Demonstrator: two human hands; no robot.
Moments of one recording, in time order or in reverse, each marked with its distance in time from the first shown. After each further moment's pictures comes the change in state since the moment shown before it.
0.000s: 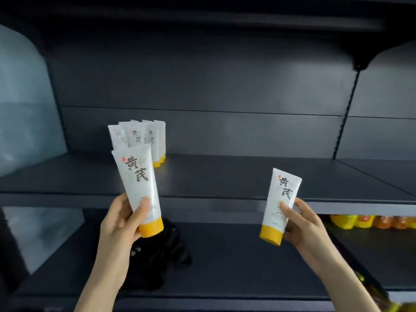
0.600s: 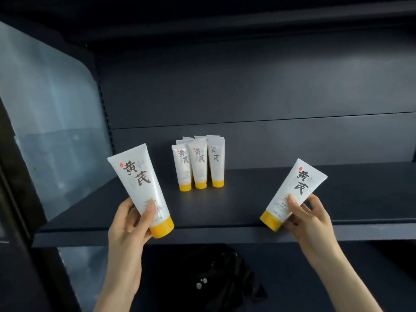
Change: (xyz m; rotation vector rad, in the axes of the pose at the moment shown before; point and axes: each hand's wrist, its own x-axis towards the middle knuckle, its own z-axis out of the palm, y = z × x) left_hand 0.125 0.019 -0.159 0.024 0.057 0.111; right_hand 0.077 0.062 0.215 0.194 0.175 -0.131
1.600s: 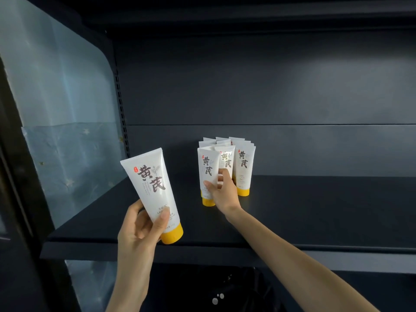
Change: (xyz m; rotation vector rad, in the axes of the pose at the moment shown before) left_hand 0.052 -0.022 -0.042 0.007 0.011 0.014; right_hand 0.099 0.117 0.208 -0.592 -0.244 -0.055
